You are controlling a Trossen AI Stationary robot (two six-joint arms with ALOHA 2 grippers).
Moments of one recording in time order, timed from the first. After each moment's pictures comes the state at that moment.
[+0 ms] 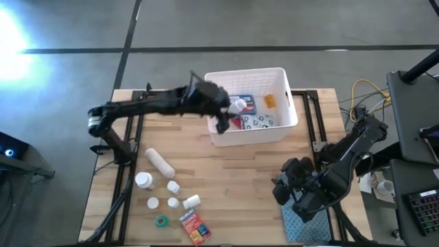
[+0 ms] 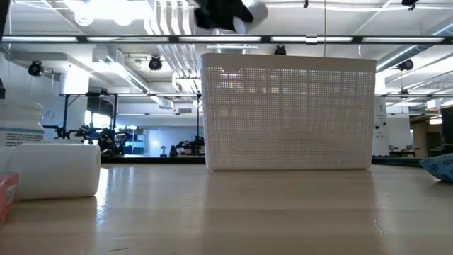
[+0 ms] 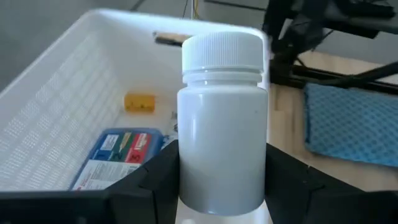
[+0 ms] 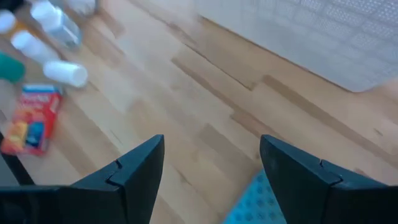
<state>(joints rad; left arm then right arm) 0.19 1.61 1.64 -0.52 -0.06 -0.07 0.80 1.50 1.42 -1.36 0.66 1.67</state>
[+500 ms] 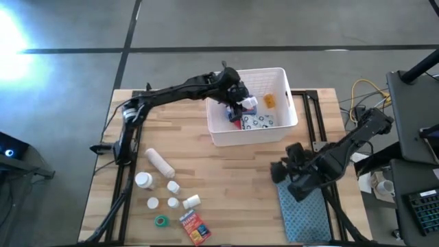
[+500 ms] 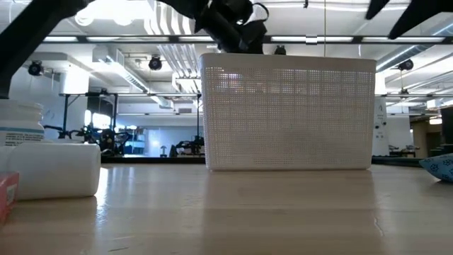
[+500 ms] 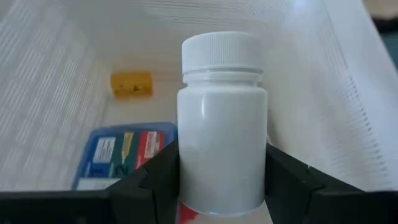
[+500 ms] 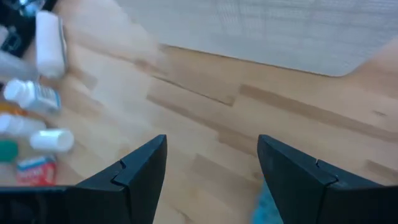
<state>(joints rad) 0.38 2.00 1.97 -0.66 0.20 0.16 0.67 1.34 1.22 -1.26 0.67 1.84</state>
